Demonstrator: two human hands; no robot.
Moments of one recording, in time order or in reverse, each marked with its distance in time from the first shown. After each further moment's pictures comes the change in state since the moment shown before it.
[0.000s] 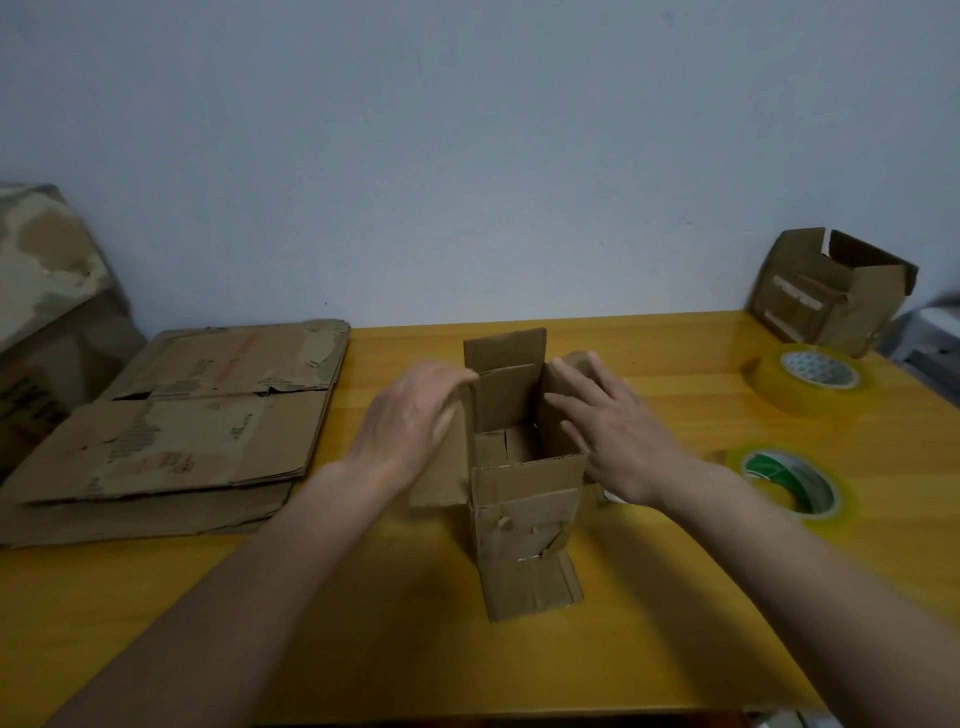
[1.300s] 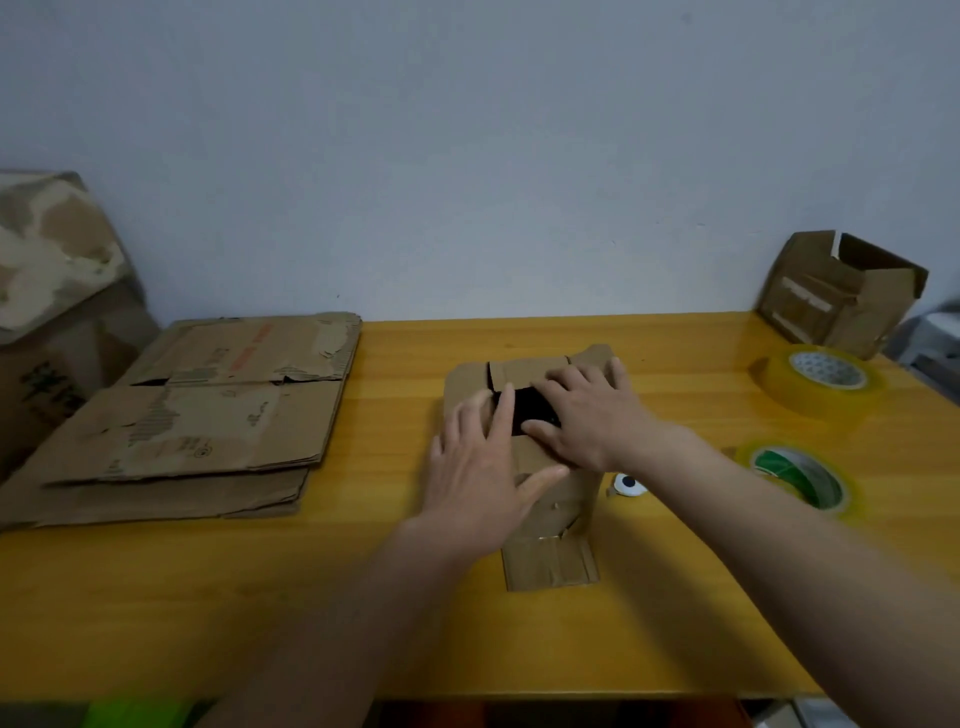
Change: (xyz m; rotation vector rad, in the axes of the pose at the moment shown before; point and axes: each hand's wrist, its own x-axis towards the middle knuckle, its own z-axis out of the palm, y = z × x) left_hand -0.036 0.067 0.019 0.076 -0.278 -0.352; right_hand 0.032 -0.030 0.001 -0.195 -0.127 0.070
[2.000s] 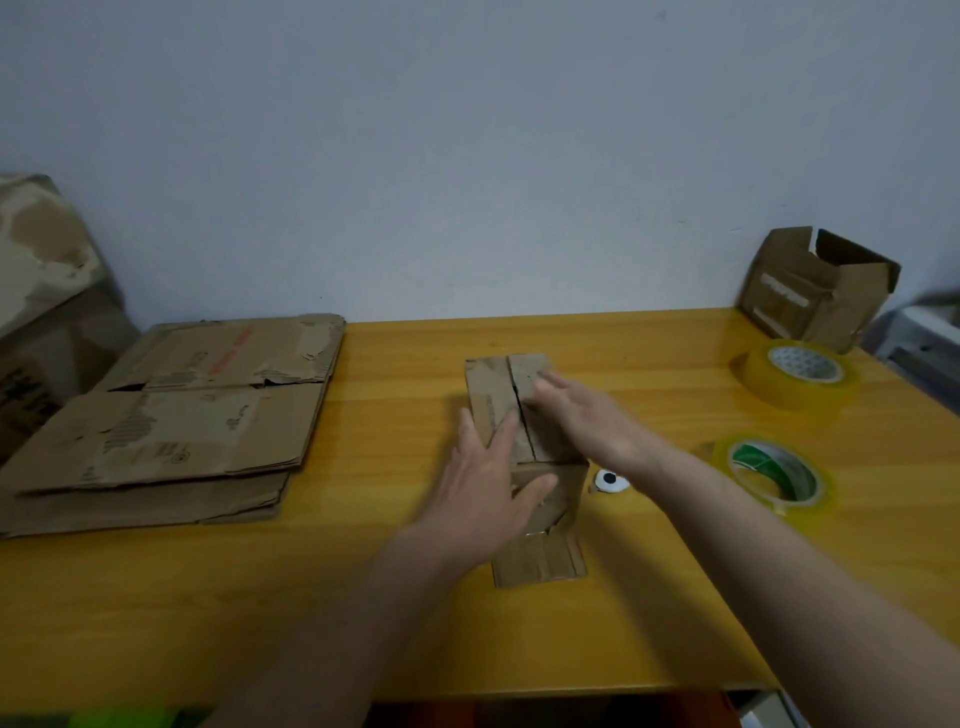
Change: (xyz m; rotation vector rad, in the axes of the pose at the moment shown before) left_hand -0.003 0.016 0.009 -0.220 -0.257 -0.062; right_hand -0.027 0.008 -0.003 0.963 0.006 0.061
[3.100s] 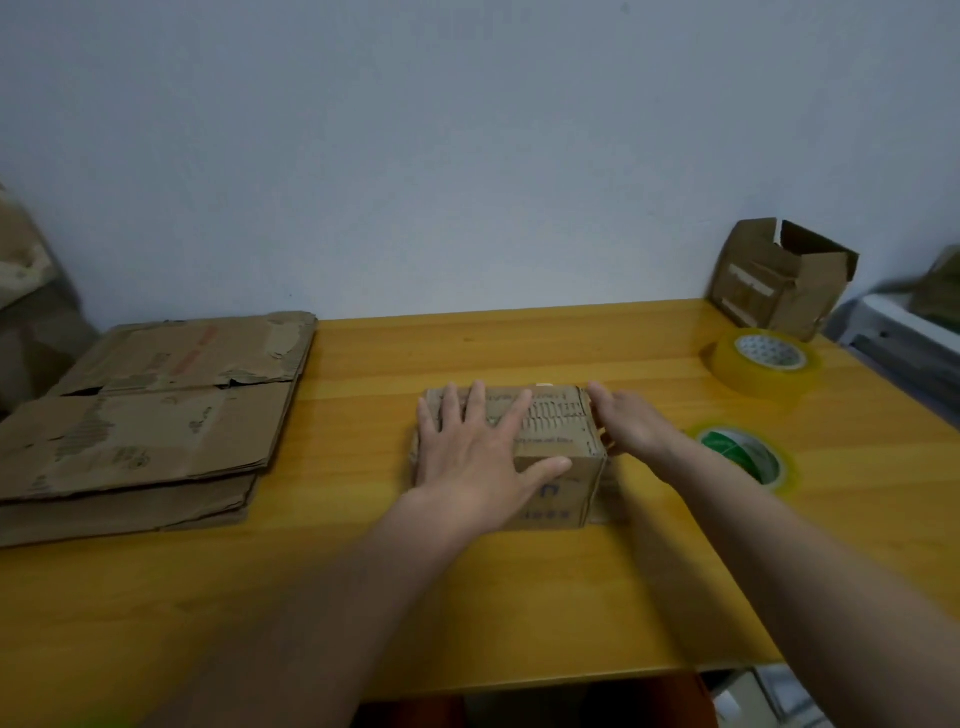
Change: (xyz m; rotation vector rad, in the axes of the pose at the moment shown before) left_hand 0.021 0.033 -0.004 0.507 0.006 -0.004; right_hand 0.012 0.067 -0.031 0.071 0.199 0.351
